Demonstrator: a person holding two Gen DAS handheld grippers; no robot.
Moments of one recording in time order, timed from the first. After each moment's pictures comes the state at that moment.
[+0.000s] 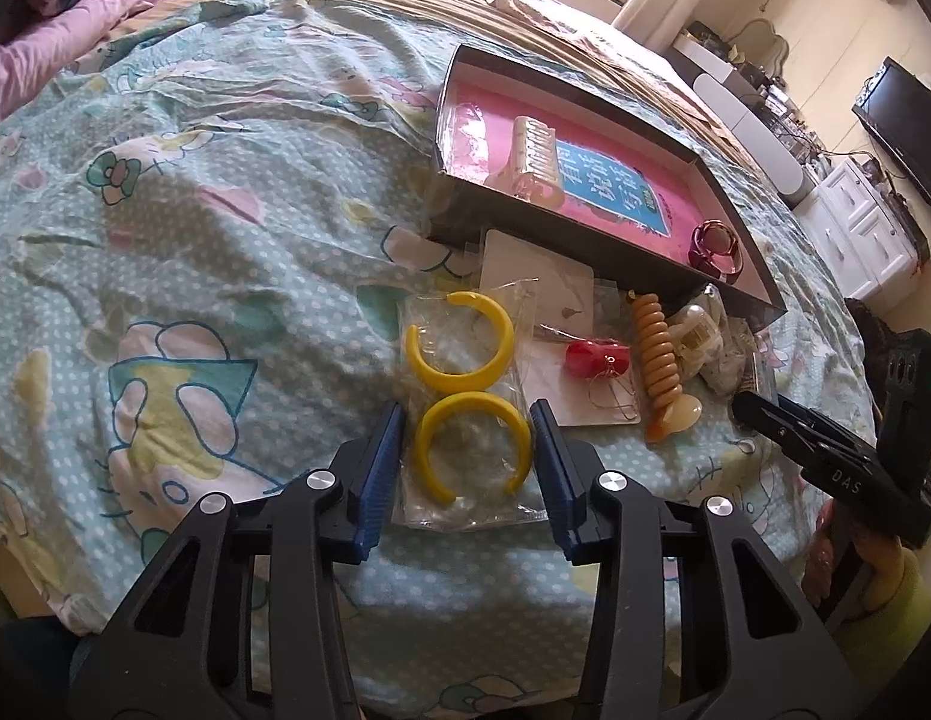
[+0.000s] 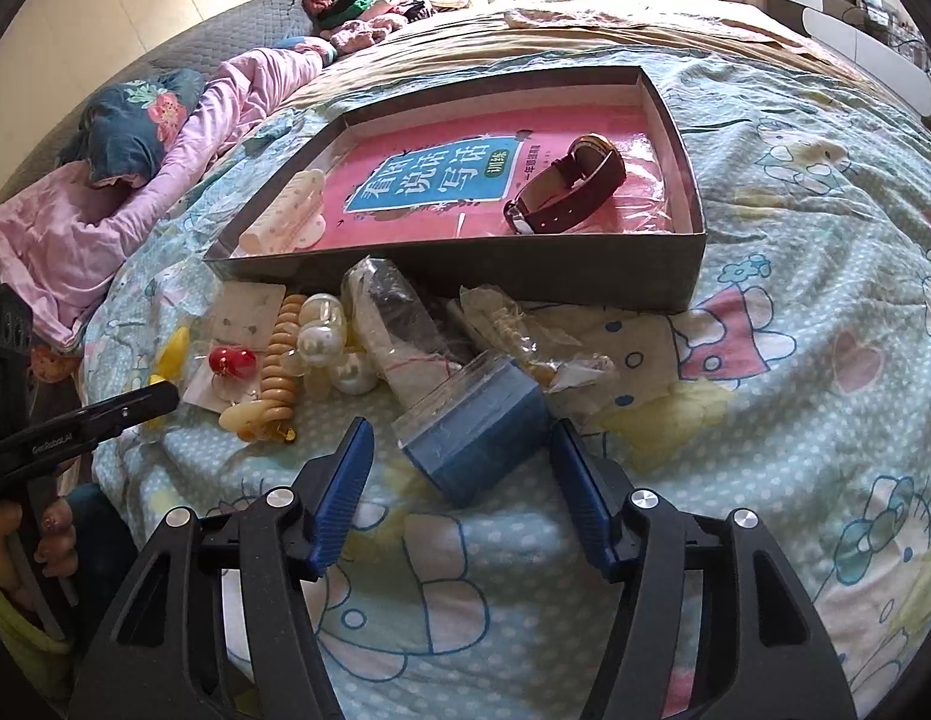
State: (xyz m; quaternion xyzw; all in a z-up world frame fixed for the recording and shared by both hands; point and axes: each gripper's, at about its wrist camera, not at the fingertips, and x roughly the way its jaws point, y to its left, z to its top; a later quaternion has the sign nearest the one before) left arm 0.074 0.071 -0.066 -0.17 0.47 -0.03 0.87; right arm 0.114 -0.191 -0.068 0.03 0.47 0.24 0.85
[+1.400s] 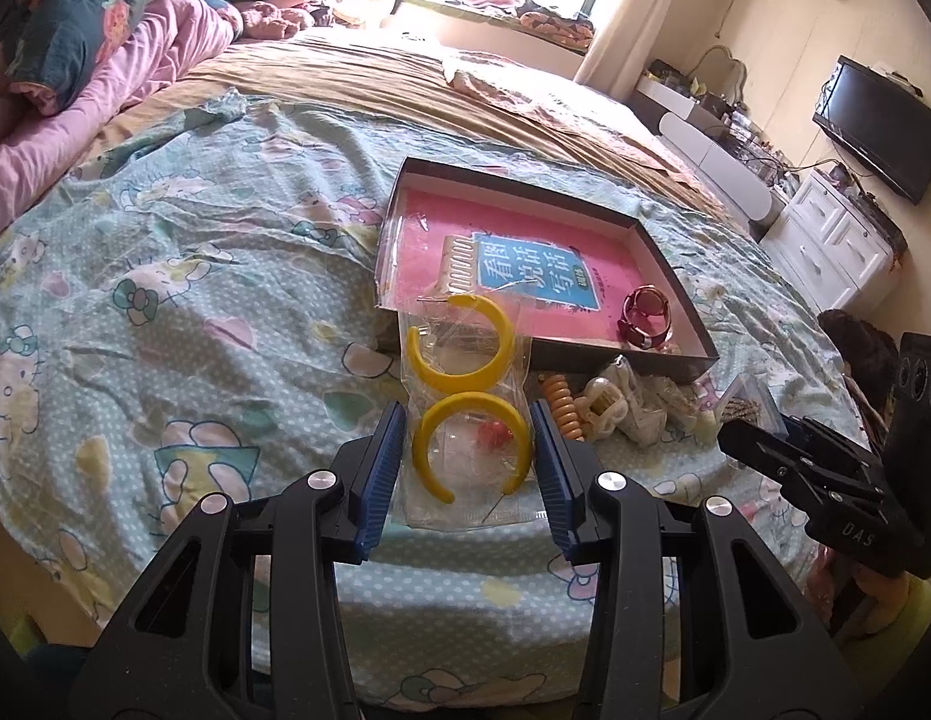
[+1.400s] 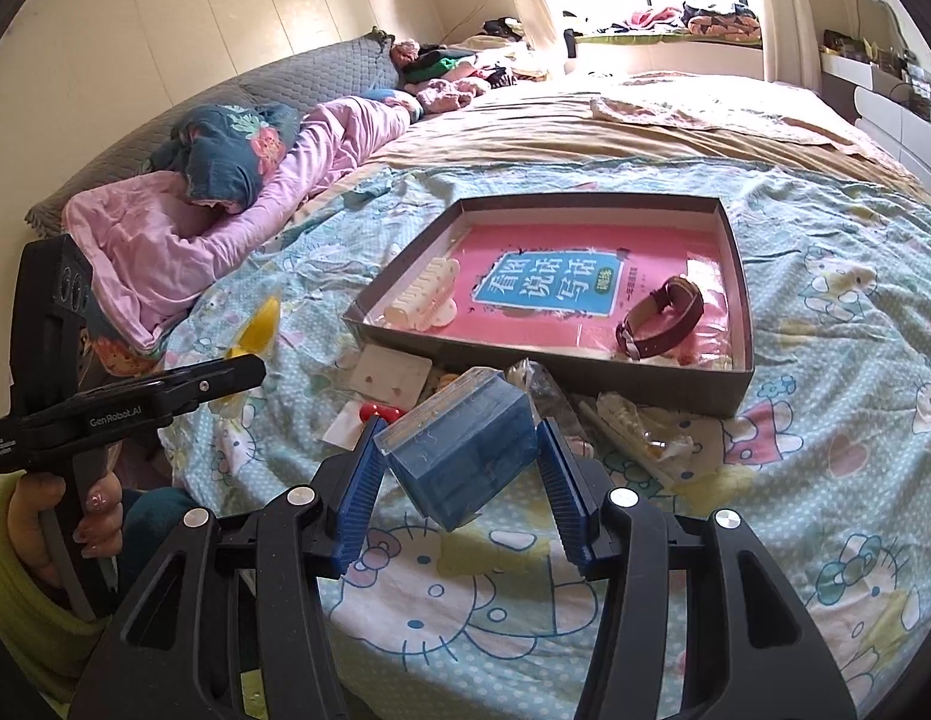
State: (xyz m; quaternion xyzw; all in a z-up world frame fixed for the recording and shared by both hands) left arm 0.061 0.047 0.001 -0.13 0.40 -0.04 0.91; right arm 0.074 -0.175 0.006 0.02 0.38 0.32 0.87
